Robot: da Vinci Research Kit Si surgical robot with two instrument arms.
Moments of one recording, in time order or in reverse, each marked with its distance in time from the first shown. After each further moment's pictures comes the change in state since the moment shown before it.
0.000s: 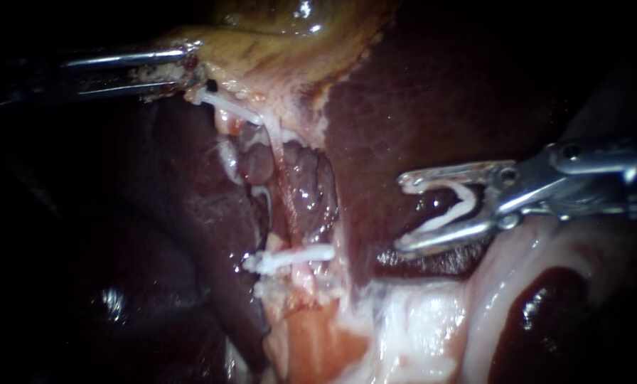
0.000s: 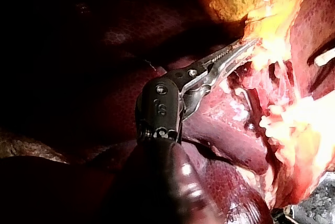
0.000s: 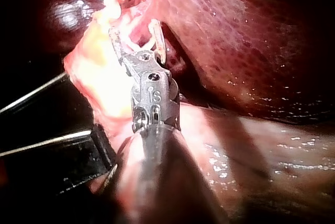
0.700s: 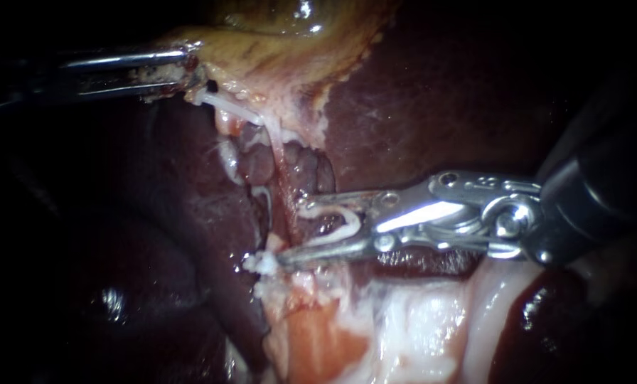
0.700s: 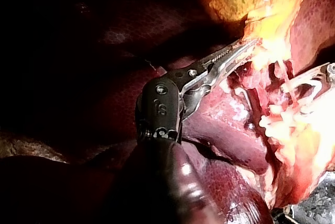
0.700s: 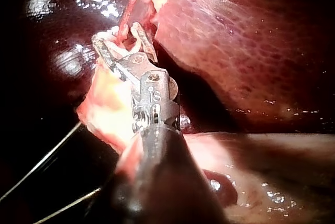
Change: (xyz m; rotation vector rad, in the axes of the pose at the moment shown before) right arm 0.001 0.000 0.010 0.041 0.076 0.178; left arm 0.000 0.000 0.000 0.001 0.000 0.000
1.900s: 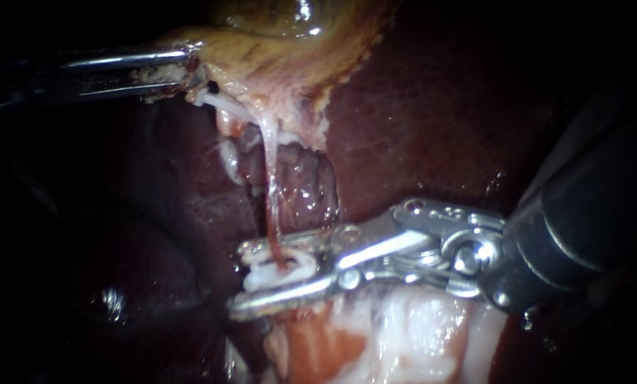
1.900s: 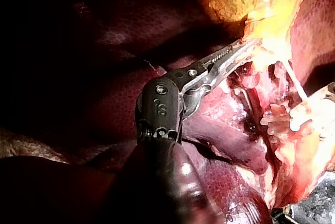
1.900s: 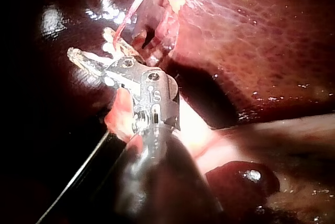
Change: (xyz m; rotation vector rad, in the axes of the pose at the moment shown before) right arm 0.002 -0.004 0.002 0.204 0.120 0.080; left arm 0.000 0.000 0.000 0.001 0.001 0.000
